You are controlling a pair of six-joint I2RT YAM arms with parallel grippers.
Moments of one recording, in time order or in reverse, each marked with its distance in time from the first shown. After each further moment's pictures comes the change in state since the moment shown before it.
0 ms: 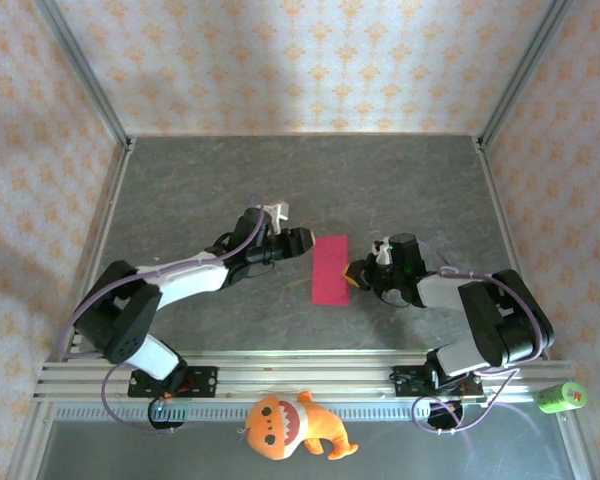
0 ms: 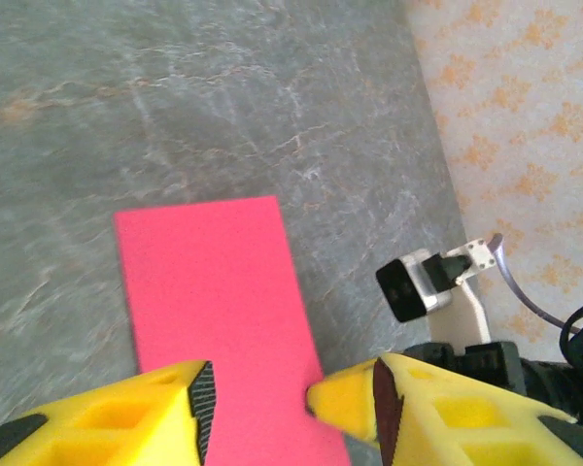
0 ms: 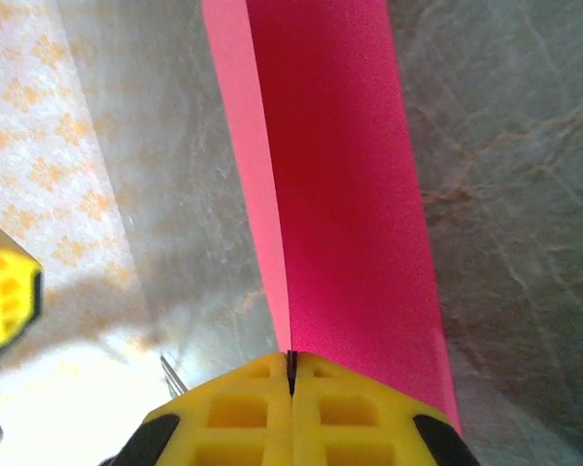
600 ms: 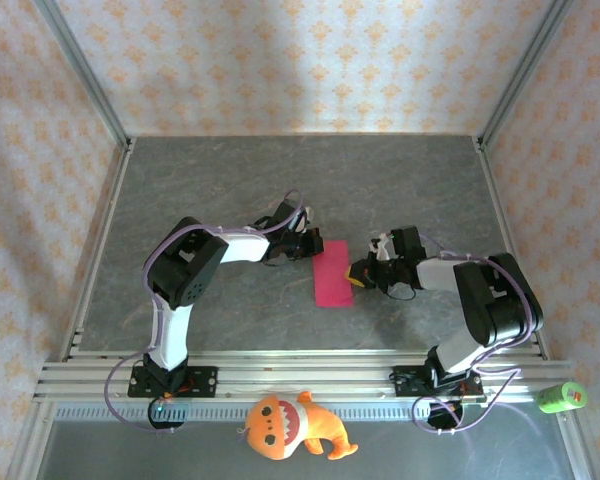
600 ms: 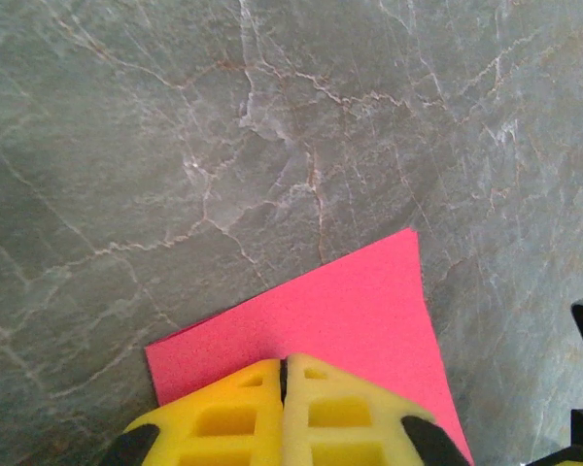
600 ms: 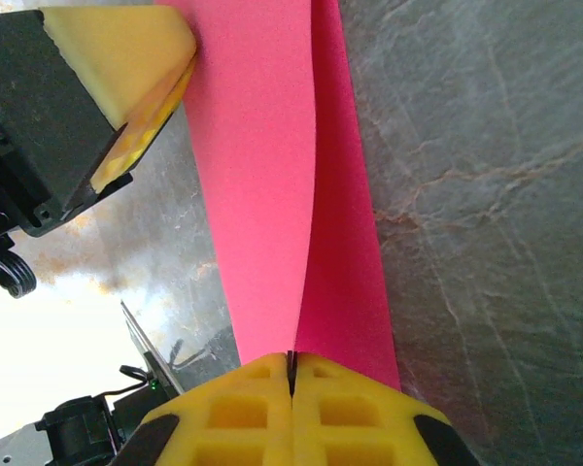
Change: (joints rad) left arm 0.001 0.529 0.399 -0.188 0.090 0.055; right arm -0.089 0.116 0.138 -0.277 -0.152 -0.313
